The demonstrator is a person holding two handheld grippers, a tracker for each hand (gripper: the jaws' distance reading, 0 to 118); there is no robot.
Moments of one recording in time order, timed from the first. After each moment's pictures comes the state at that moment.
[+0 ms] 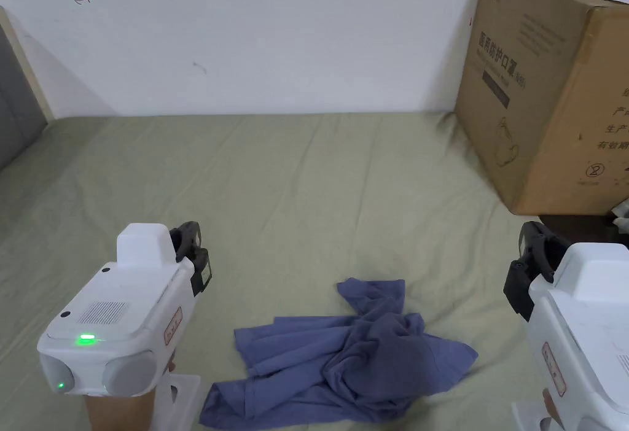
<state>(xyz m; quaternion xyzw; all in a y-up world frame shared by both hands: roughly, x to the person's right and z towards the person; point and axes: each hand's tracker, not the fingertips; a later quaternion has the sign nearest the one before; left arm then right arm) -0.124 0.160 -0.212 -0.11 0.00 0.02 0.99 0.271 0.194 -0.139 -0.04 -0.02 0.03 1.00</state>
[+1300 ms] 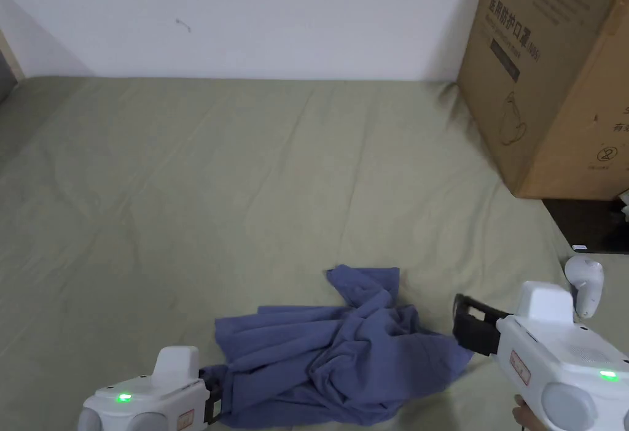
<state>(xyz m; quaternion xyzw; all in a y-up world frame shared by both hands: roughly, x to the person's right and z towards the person) -0.112 0.001 -0.225 -0.46 -0.05 0.06 0.88 0.310 0.067 -0.242 -0.32 -0.01 -0.04 0.95</state>
